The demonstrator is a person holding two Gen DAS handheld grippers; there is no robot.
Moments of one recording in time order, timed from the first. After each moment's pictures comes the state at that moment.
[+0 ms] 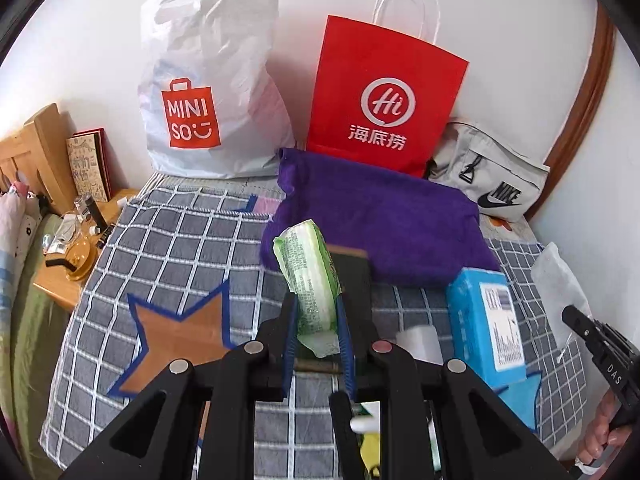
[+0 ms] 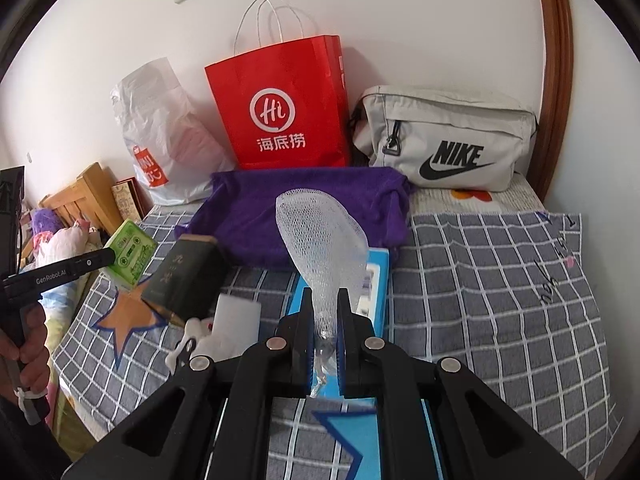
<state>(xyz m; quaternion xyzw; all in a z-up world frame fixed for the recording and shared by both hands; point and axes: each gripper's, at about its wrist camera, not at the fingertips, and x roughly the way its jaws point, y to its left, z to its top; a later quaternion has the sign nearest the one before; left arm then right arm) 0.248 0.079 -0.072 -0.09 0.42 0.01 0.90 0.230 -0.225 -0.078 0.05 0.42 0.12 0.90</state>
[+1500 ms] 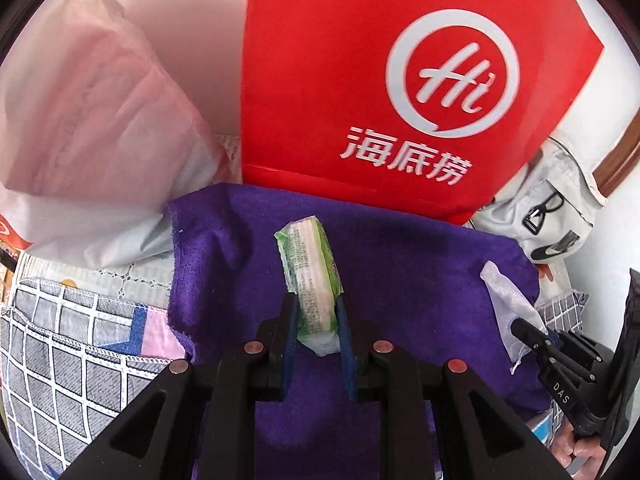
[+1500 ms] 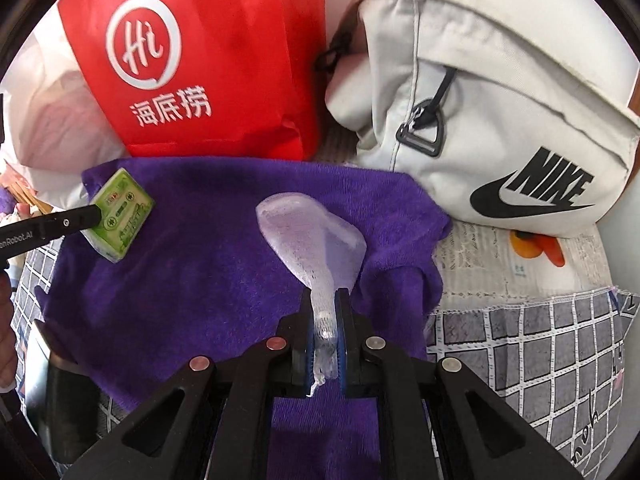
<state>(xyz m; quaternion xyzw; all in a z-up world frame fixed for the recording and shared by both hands) 0.487 0.054 -0.151 -0.10 0.50 -0.04 0.86 0.473 -0.198 -0.193 -0.01 0.53 0.09 0.84</state>
